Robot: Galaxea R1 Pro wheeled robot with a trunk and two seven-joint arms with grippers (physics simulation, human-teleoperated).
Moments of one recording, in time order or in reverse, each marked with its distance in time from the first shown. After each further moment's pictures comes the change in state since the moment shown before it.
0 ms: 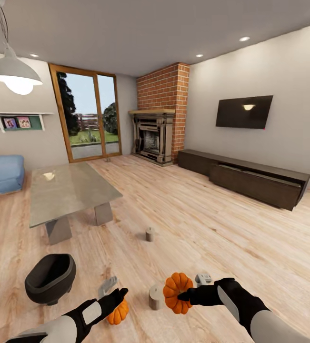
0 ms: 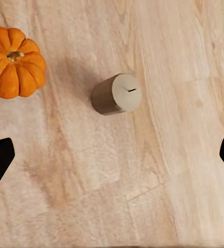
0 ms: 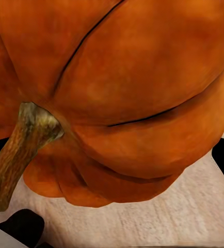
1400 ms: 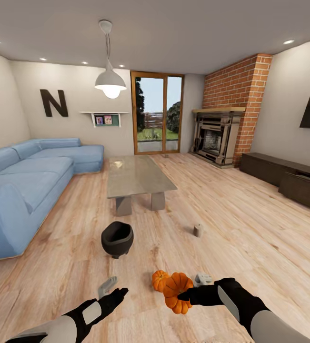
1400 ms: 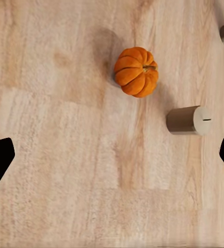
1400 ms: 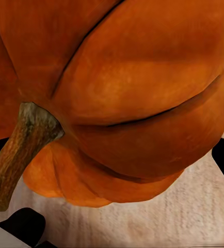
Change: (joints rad) left arm 0.000 0.000 0.000 0.000 0.000 -0.002 -0.003; right arm 0.000 -0.001 0.000 0.000 -0.002 0.000 0.004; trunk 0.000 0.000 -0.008
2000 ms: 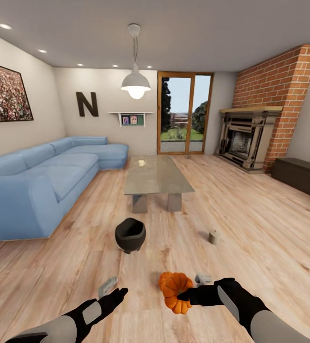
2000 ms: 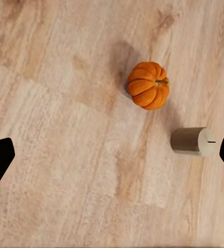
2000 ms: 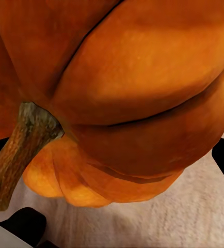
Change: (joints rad) left arm 0.000 0.000 0.000 0.000 0.000 0.000 0.003; right arm 0.000 0.000 0.000 0.000 0.001 0.000 0.005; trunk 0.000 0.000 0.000
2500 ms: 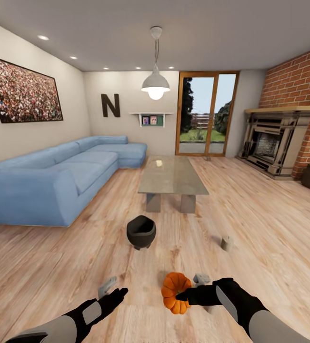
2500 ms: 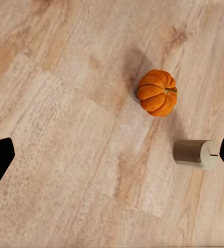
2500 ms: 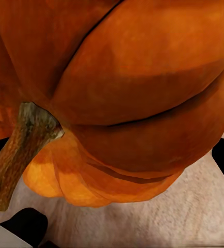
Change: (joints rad) left arm 0.000 0.000 0.000 0.000 0.000 0.000 0.000; right arm 0.000 0.010 0.000 0.000 0.000 0.002 -0.008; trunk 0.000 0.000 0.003
